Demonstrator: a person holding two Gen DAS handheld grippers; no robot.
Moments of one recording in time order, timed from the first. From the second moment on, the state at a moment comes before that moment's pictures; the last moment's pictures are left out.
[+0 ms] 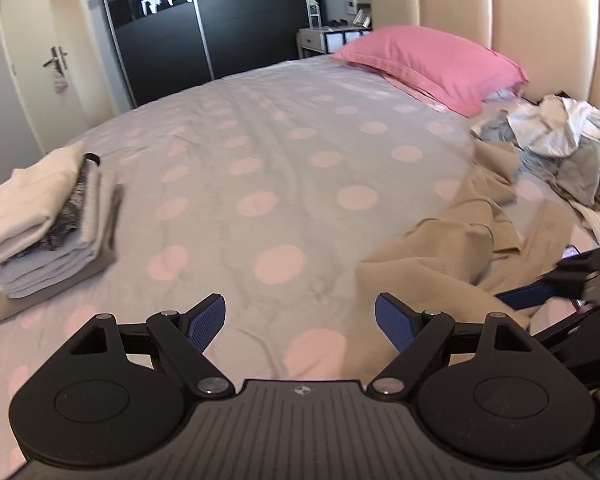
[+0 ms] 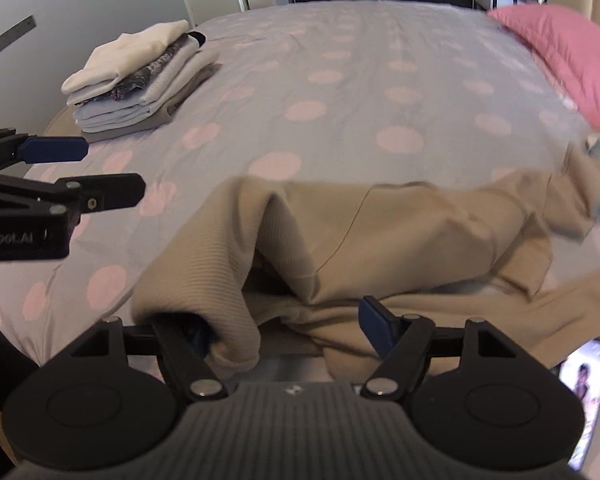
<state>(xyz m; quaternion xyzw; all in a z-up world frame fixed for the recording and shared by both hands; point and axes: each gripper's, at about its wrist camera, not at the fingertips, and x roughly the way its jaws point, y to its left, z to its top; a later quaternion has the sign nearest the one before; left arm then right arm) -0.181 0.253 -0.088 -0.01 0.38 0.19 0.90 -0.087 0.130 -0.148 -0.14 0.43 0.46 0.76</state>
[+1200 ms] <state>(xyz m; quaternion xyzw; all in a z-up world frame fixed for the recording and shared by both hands) -0.163 0.252 -0.150 0.05 0.46 0.20 0.86 -0.077 0.130 -0.197 -0.26 0.42 0.41 0.77</state>
